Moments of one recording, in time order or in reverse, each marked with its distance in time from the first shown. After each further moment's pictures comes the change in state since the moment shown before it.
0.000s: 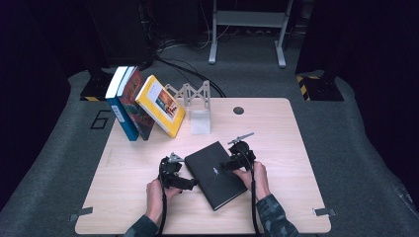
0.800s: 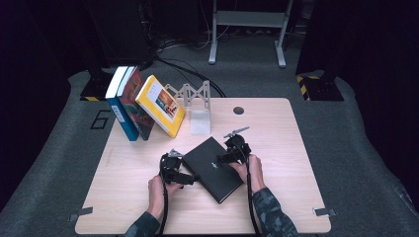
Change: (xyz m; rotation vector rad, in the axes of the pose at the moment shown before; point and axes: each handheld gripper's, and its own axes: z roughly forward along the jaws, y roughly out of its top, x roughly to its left) left arm 0.011 0.008 0.008 -0.008 -0.043 -0.043; right arm -0.006 0.021 0.015 -0.045 -0.023 -0.021
